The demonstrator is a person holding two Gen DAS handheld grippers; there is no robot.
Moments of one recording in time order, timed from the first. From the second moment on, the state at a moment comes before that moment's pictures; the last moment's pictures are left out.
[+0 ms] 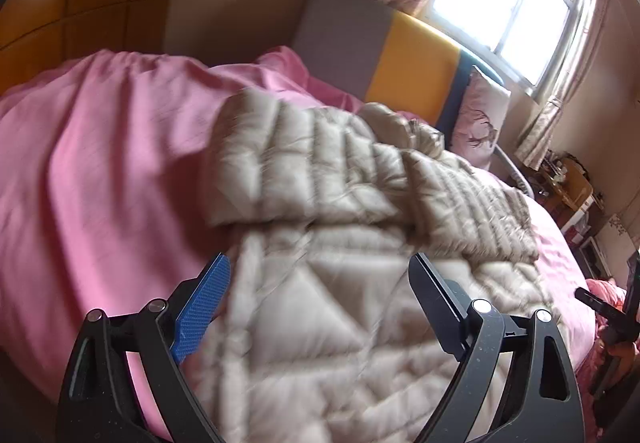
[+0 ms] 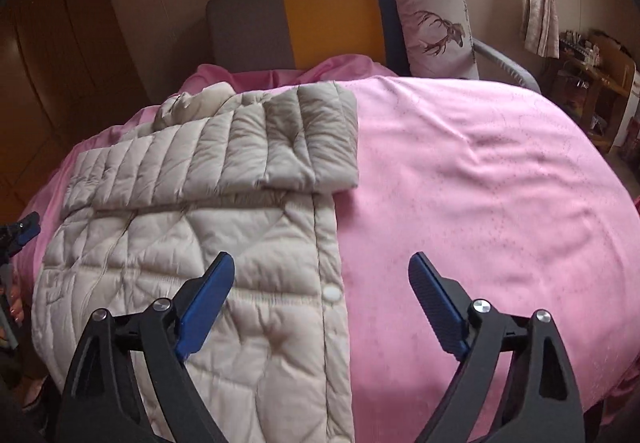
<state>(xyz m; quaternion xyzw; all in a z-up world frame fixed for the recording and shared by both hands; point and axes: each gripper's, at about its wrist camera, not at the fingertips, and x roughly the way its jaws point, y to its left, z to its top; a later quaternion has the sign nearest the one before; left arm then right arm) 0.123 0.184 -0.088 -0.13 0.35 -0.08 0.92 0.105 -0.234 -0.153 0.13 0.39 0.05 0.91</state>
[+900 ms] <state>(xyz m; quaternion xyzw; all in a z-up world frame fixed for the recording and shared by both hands) 0.004 0.196 -0.188 -0.20 0.53 -0.28 0.77 0.026 -0.230 -0.237 0.34 0.46 0.27 0.78</state>
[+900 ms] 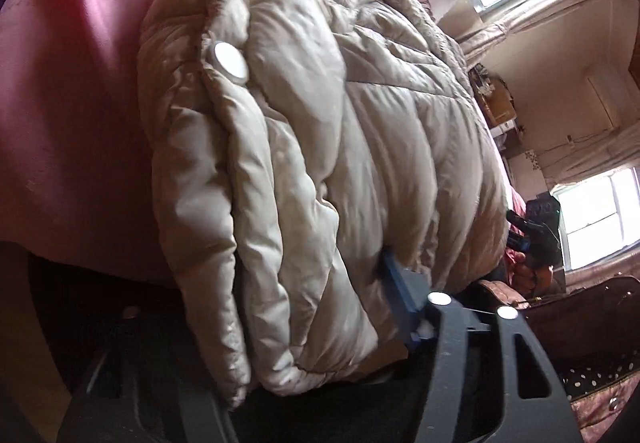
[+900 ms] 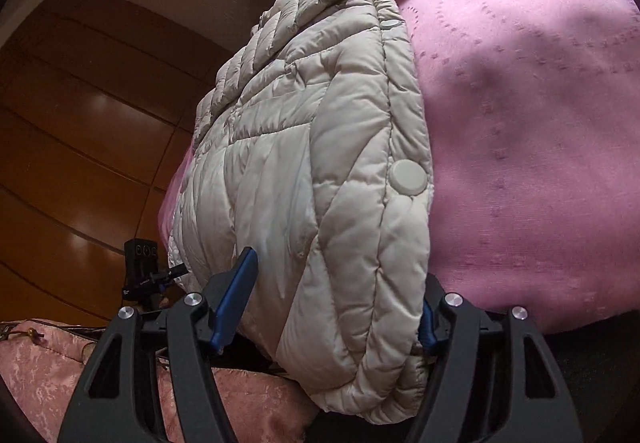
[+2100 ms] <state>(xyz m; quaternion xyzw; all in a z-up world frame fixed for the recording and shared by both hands) -0.095 0.238 -0.031 -0.46 0.31 -0.41 0.73 -0.090 -0.276 -0.141 0.59 0.14 0.39 0.70</state>
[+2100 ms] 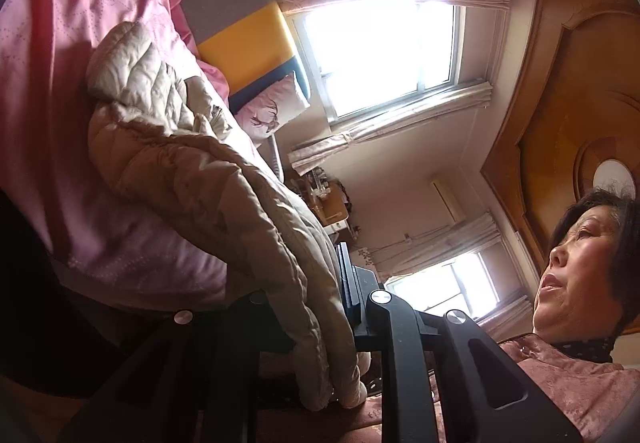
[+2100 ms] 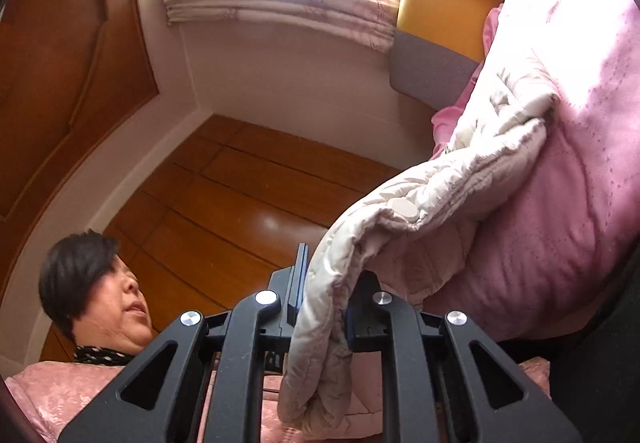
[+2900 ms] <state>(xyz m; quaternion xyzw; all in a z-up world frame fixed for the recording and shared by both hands) 0.129 0.206 -0.022 -0.47 0.35 -0.37 0.72 0.091 -0.320 -0.148 0.70 0.17 0.27 0.64</state>
